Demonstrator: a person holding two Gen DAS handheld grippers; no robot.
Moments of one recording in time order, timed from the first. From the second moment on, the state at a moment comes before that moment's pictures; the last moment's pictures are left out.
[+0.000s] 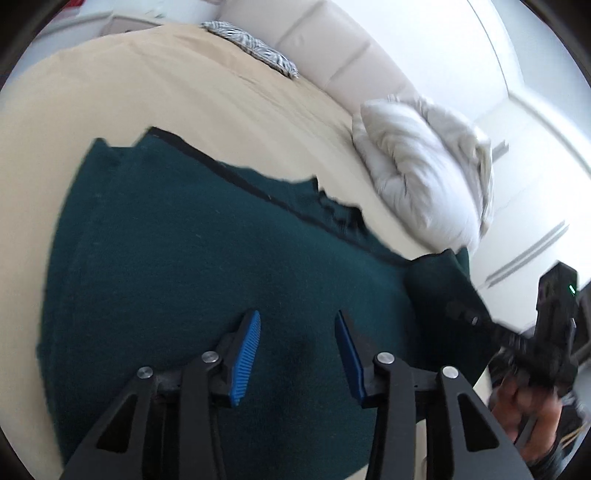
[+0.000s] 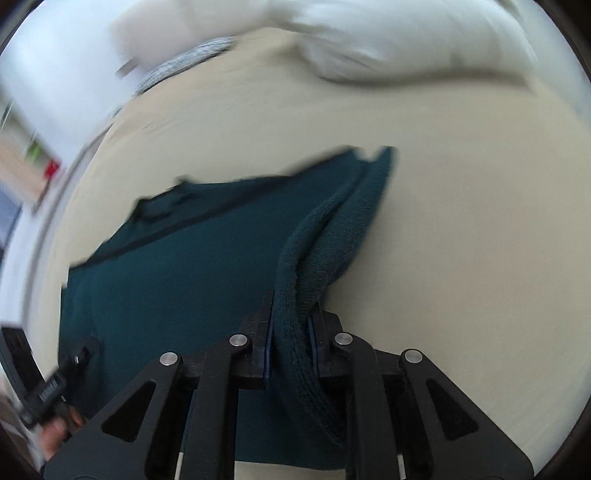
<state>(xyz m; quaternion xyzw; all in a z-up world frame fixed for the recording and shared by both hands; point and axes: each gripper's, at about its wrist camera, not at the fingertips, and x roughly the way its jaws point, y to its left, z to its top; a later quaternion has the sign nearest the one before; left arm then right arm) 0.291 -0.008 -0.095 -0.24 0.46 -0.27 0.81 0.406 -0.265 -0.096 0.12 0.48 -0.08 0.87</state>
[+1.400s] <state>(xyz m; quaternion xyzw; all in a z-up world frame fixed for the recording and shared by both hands) 0.346 0.019 -0.092 -0.33 0.53 -0.30 0.72 0.328 -0.191 -0.086 0.13 0.42 0.16 0.88</state>
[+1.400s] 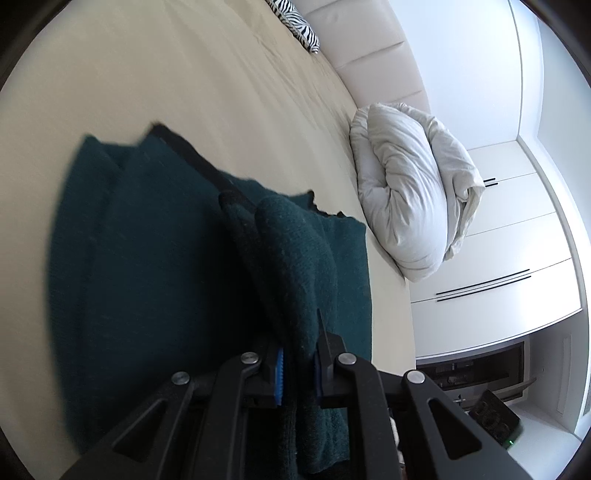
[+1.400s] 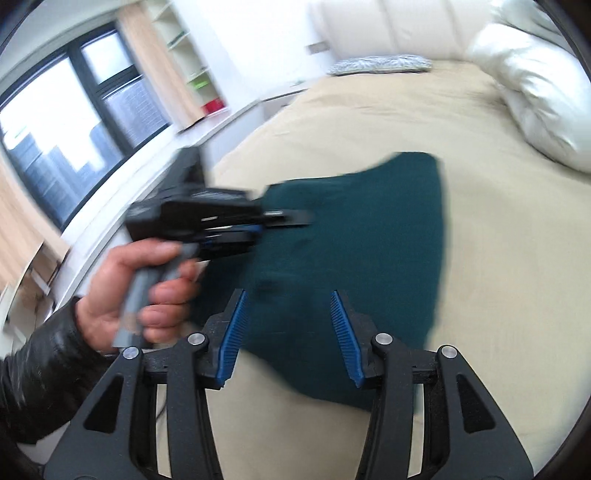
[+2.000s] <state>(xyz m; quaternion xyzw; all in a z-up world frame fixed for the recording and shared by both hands) 0.365 0.096 -0.090 -0.32 0.53 -0.27 0.73 0.367 -0.121 -0.153 0.04 0.46 0.23 0.86</state>
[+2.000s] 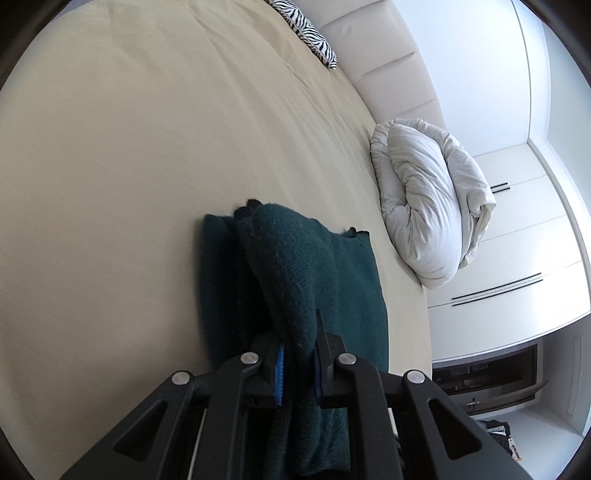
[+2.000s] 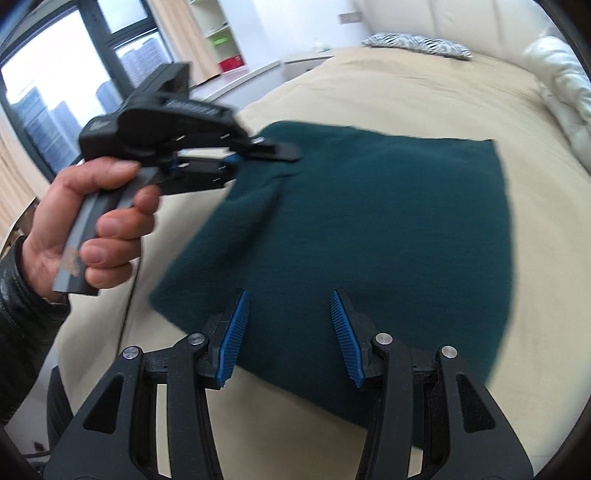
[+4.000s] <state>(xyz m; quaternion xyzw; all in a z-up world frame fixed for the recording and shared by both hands) 0.289 0.021 -0.086 0.02 0.49 -0.17 0.85 0.467 -0.531 -0.213 0.44 0.46 0.13 0.76</state>
